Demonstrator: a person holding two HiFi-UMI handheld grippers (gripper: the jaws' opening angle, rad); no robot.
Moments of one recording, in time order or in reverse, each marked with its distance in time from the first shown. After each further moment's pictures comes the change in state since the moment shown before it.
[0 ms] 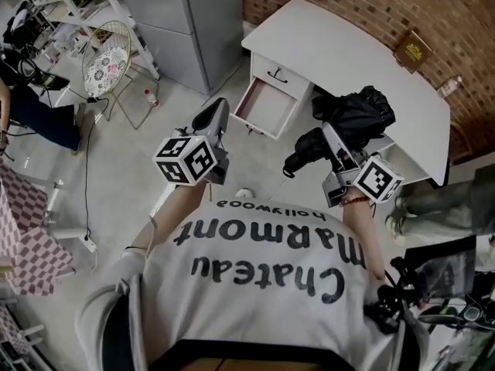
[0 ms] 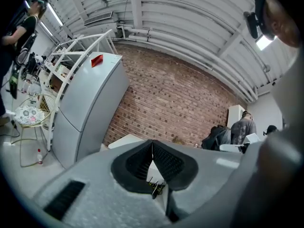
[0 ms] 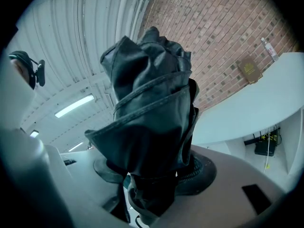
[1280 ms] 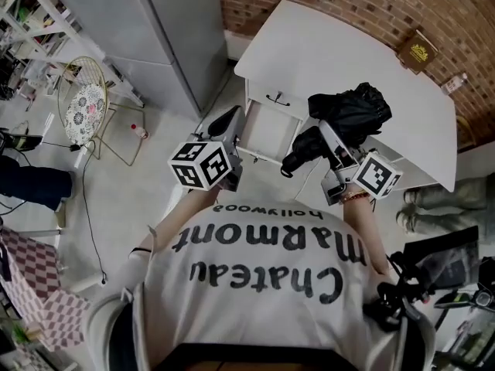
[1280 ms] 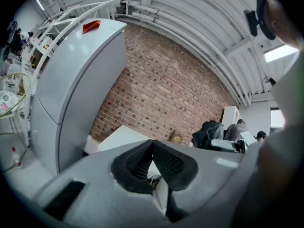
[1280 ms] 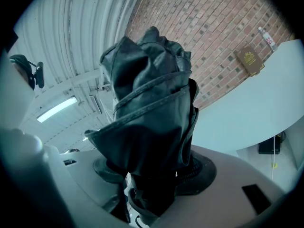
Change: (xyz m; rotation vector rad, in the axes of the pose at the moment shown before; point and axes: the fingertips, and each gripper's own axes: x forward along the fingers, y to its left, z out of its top) left arm 0.182 0.097 0.000 -0.055 0.145 -0.172; right arm 0.171 -0.083 0.033 0.053 -0.057 -0.086
